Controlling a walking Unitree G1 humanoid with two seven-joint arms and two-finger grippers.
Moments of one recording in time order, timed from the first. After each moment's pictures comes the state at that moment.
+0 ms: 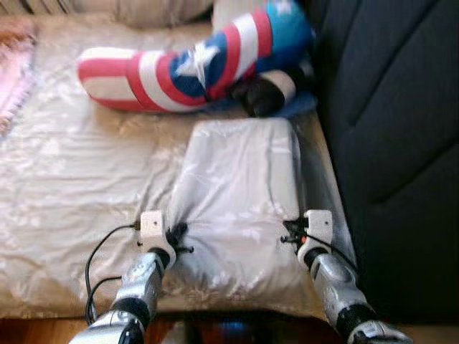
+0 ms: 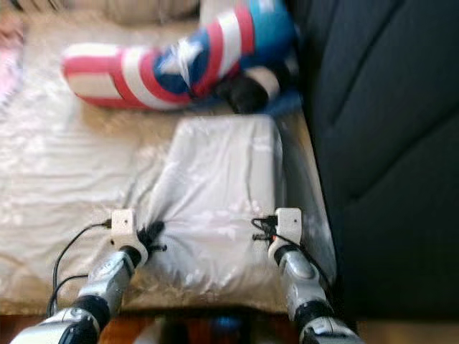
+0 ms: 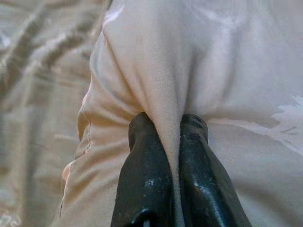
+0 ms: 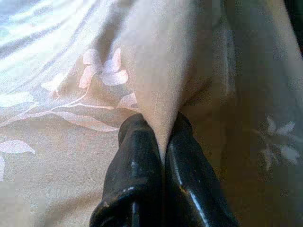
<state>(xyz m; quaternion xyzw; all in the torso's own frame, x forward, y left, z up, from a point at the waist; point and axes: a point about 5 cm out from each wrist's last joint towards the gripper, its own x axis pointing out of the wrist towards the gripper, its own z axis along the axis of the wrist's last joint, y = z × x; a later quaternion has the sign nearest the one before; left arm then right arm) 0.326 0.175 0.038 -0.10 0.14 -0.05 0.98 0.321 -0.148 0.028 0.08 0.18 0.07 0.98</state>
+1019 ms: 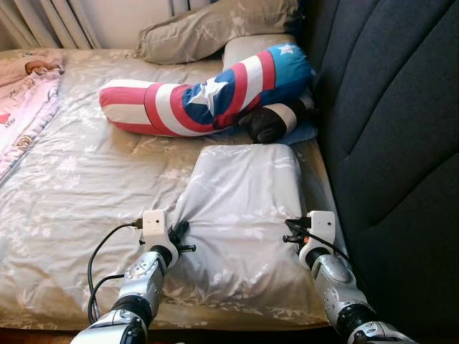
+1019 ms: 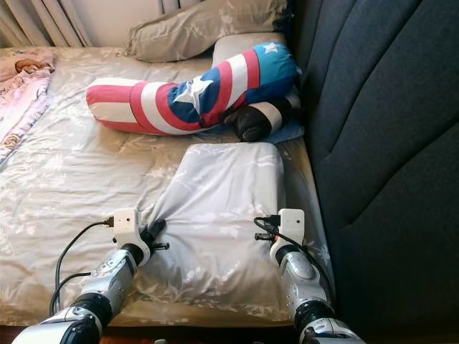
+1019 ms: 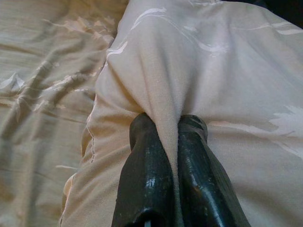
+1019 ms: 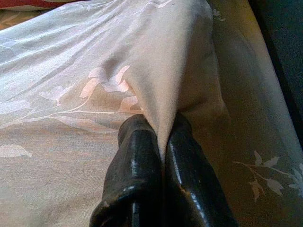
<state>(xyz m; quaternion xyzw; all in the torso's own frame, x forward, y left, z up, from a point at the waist) 0.328 0.171 0.040 -0.11 0.14 -0.05 0.98 0.320 -0.151 0.027 0.08 0.18 0.05 0.98</state>
